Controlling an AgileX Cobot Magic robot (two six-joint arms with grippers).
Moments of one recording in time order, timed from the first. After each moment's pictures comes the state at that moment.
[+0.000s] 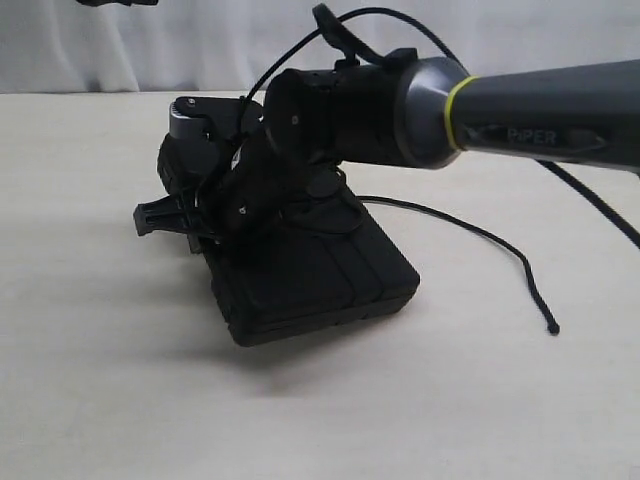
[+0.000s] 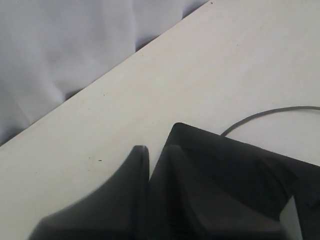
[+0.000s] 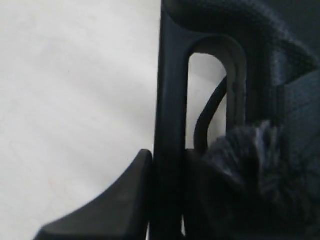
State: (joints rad) left arm -0.10 1.65 -1.44 -0.81 0.79 1.06; right arm 0.75 2.04 -1.51 0.33 0.59 0.13
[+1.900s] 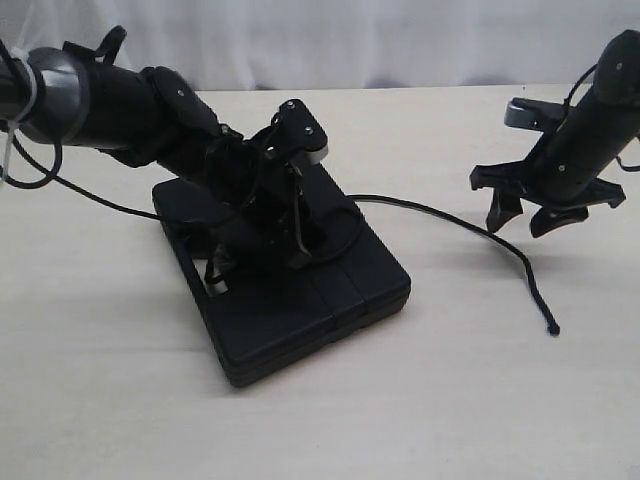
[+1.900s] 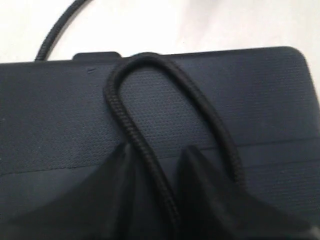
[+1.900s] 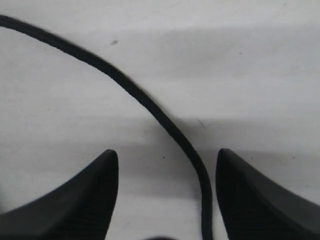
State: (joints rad) left arm -0.51 2.02 -1.25 -0.89 0.55 1.37; right arm -0.01 1.99 -1.31 0.17 0.84 -0.01
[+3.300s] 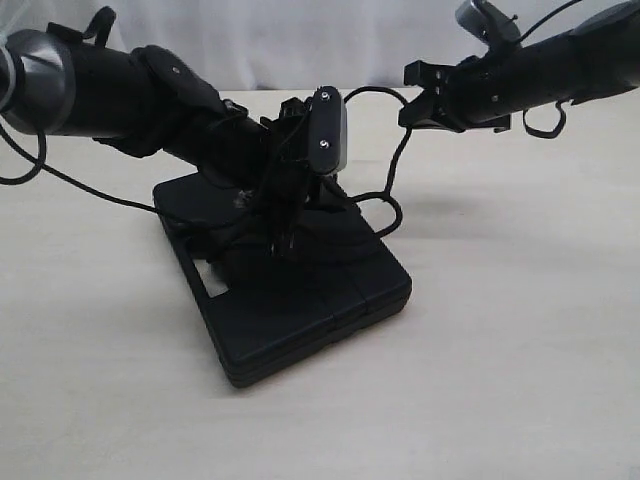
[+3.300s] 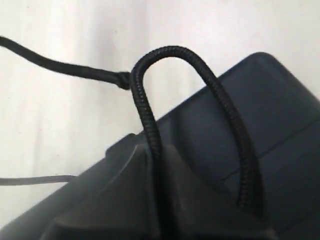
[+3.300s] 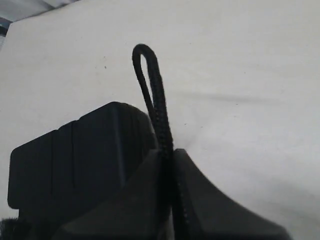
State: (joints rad) left arm -0.54 1.96 -1.25 -1.04 0.52 2.02; right arm 0.04 2.04 -1.45 1.07 0.71 -0.73
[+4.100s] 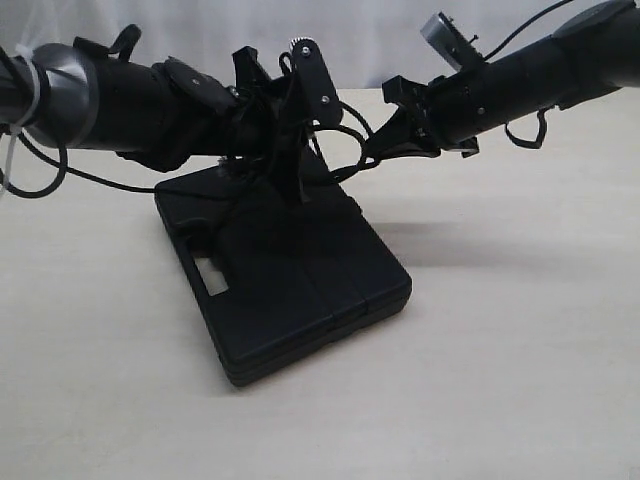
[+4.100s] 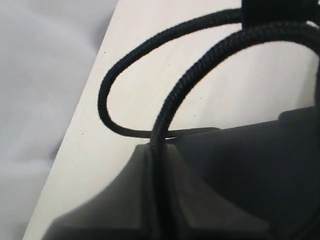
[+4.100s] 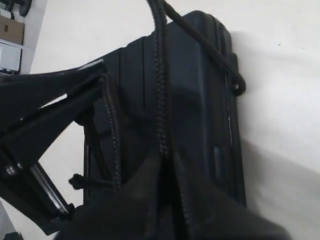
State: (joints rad) left arm -0.59 1.98 -1.25 -1.16 -0.03 1.95; right arm 0.08 2.04 -1.45 1.04 0.97 -0.69
